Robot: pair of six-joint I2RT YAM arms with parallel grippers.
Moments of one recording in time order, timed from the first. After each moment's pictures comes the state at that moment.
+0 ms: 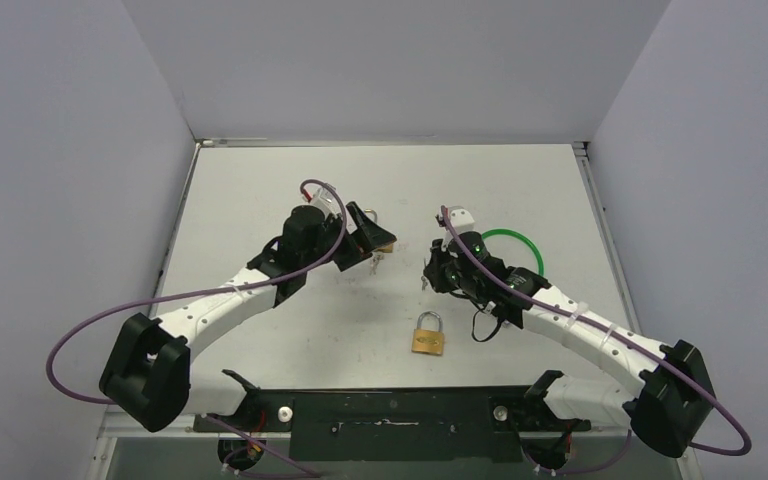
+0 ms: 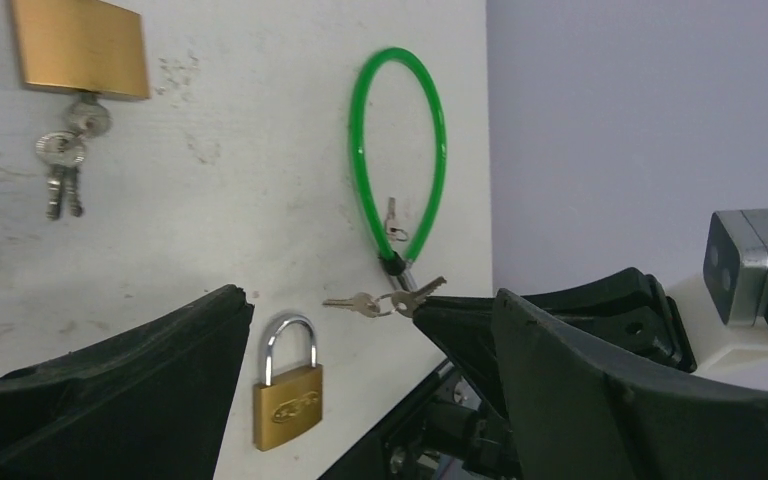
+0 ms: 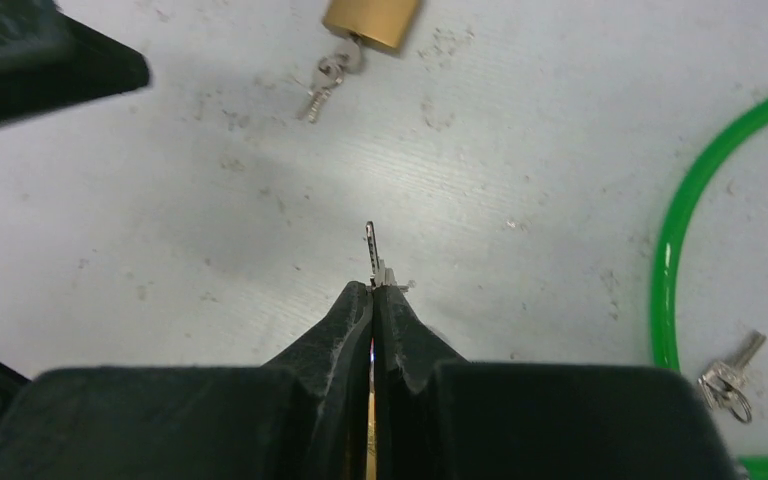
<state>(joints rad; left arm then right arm) -0.56 1.32 0.81 0.07 0.22 -1.02 0.76 1.16 0.80 -0.34 0.16 0.42</state>
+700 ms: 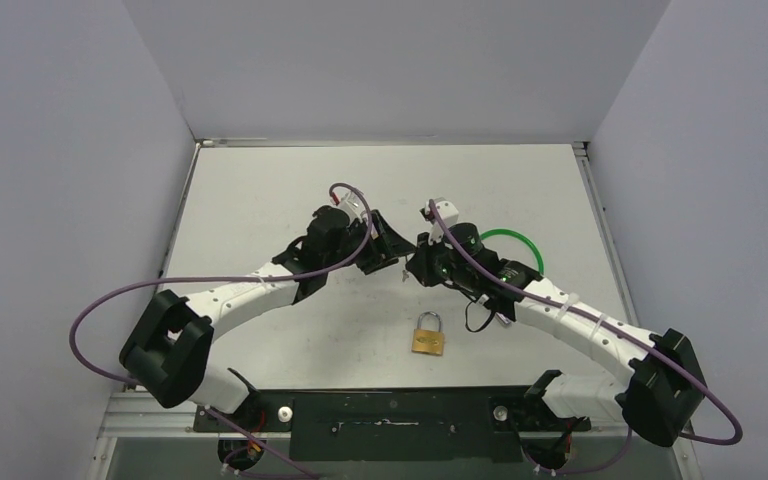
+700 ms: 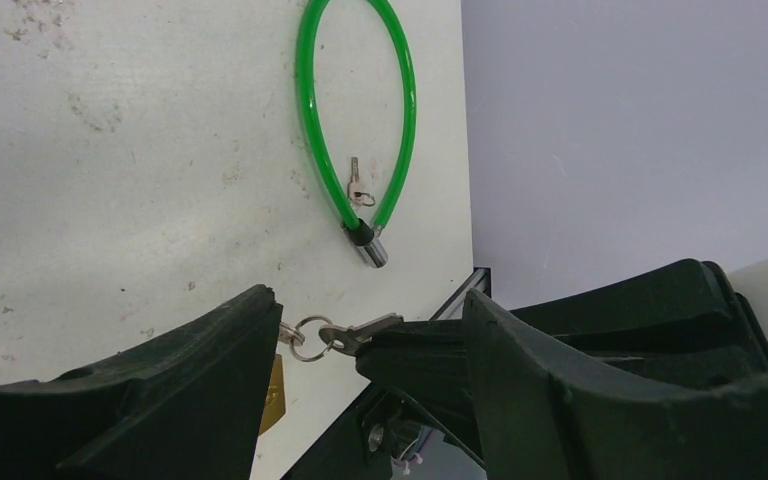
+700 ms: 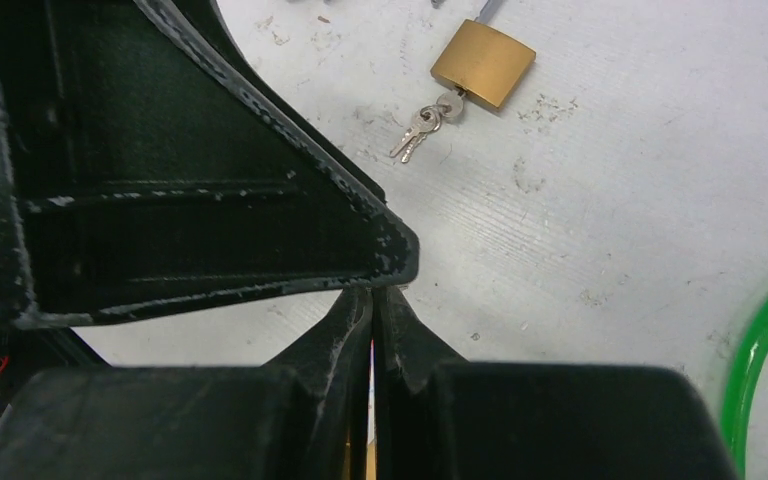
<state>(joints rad) -0.69 1.44 0.85 0.19 0.26 -1.09 0.76 1.21 0.85 -0.19 -0.01 0.35</state>
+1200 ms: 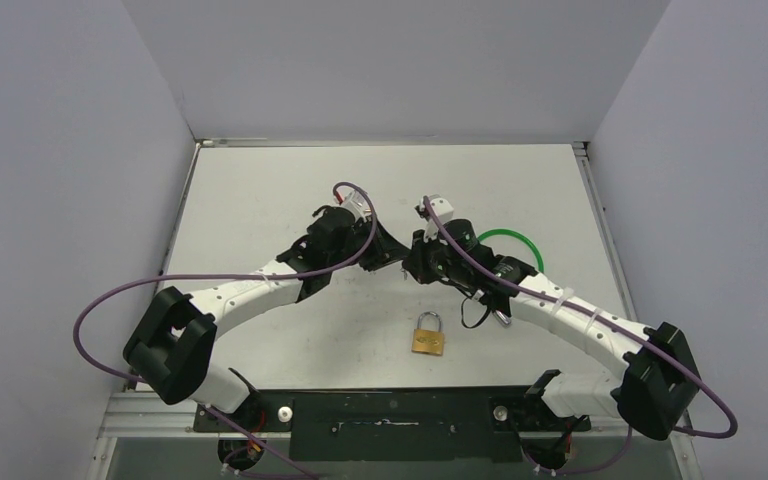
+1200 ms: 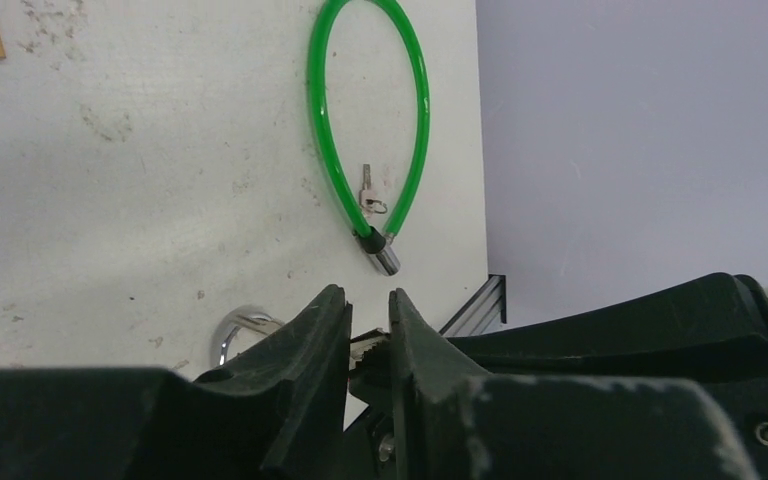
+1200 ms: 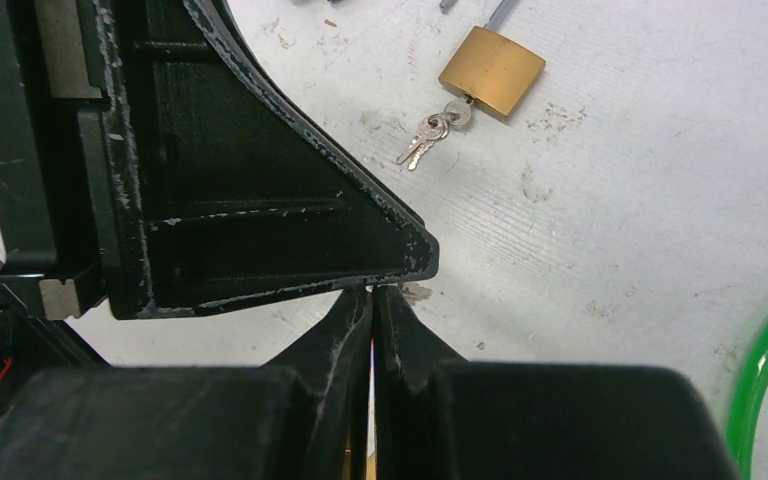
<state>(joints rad) -0.71 1.47 0.89 0.17 0.23 -1.08 0.76 1.25 0.88 -0.20 -0.02 0.34</state>
